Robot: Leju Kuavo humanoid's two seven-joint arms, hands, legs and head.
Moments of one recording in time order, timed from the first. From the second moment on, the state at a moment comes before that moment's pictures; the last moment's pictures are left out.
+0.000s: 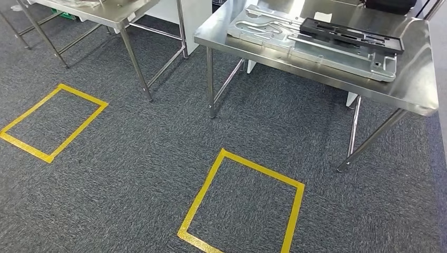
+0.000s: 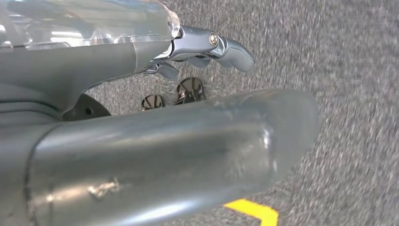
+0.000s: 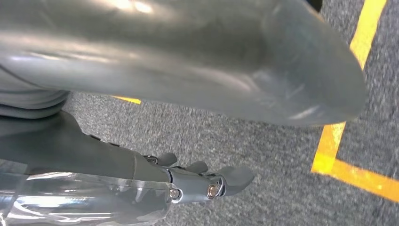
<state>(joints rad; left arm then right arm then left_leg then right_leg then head) -0.11 -0.24 1.32 -0.30 -0.13 0.29 -0.42 -0.04 0.10 -1.01 -0.23 0.81 -0.01 -0.10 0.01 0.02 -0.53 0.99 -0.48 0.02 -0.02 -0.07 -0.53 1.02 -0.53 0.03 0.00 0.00</state>
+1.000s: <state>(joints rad) -0.11 -0.21 1.33 -0.30 -0.10 0.31 -0.41 -0.04 0.10 -0.98 -0.22 0.84 0.00 -0.08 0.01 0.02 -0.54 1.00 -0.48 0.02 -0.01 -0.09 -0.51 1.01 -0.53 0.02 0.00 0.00</state>
